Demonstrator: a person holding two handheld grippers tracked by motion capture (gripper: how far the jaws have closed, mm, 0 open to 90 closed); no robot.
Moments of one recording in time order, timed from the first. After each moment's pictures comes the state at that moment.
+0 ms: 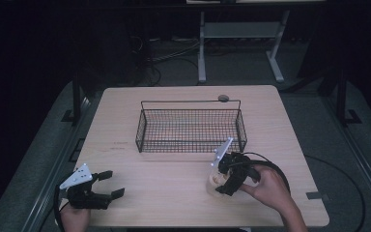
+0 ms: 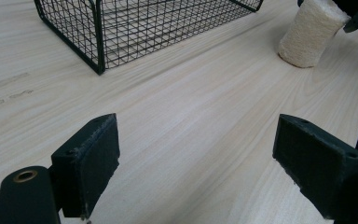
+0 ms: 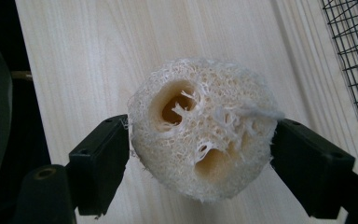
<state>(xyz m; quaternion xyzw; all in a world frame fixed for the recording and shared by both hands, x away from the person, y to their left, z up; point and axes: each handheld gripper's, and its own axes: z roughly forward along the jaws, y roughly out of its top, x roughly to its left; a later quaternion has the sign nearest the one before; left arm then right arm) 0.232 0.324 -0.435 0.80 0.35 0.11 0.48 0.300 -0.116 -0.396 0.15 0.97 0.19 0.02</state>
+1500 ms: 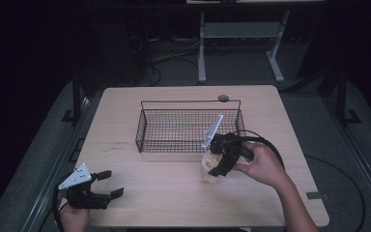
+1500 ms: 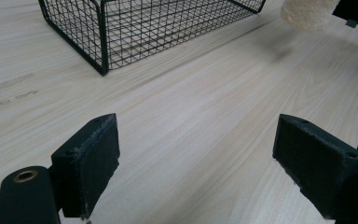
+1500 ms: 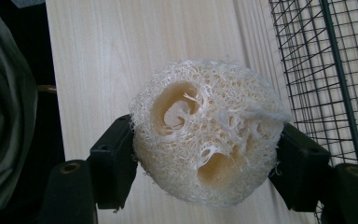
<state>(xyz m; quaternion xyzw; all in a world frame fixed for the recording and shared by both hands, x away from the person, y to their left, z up) 0.231 0.324 -0.434 0.80 0.35 0.12 0.48 0.331 -0.095 -0.344 0.10 0.98 0.19 0.00</state>
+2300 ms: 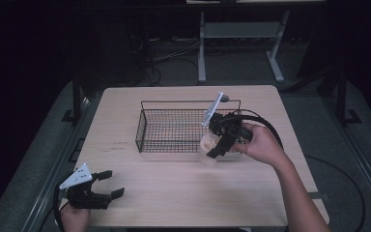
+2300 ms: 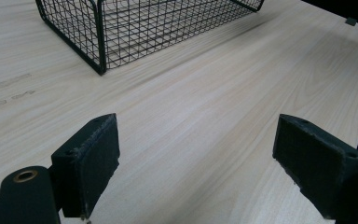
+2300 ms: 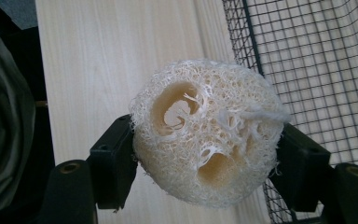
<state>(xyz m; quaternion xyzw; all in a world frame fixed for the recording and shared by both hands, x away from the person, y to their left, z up) 0.232 0.324 -0.434 0.80 0.34 0.11 0.48 0.371 -0.095 -0.313 0.11 0.97 0.20 -0.01</state>
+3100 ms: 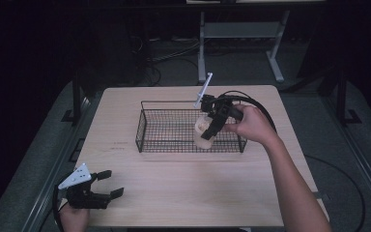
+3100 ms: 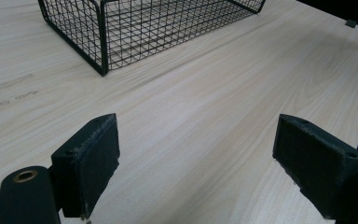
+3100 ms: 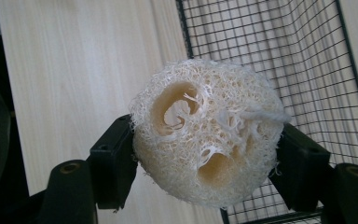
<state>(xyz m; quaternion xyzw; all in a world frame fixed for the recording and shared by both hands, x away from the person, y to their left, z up) 0.232 0.326 -0.434 0.79 0.35 0.11 0.49 0.416 -0.076 -0.292 0.13 0.98 0.18 0.01</state>
